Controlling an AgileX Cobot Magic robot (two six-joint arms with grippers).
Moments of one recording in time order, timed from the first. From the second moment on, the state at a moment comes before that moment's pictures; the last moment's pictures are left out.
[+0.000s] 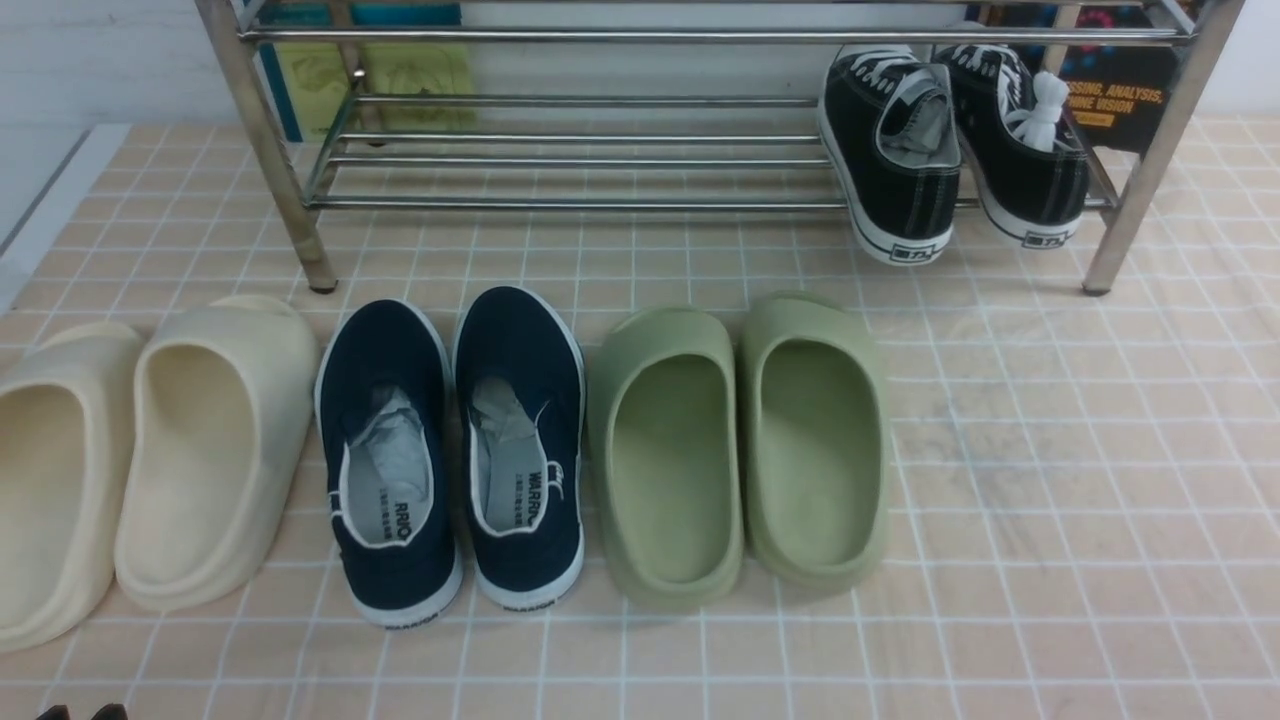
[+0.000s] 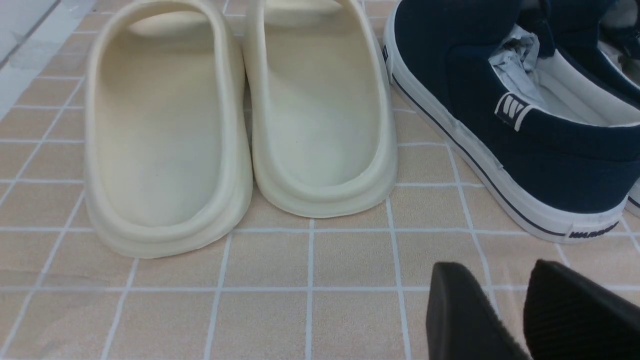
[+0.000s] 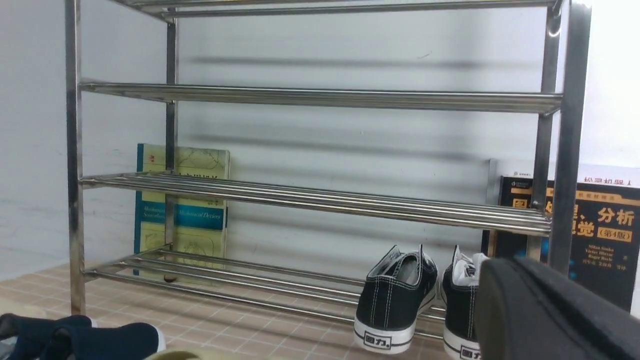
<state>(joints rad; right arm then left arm) 0.23 -0.01 0.02 -0.21 -0.30 0.20 -0.04 -0.01 0.02 0.00 0.37 0.01</state>
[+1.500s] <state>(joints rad) -0.02 -0.01 0.02 0.07 0.39 0.05 -0.04 -0.01 0.02 0.00 0.37 0.01</state>
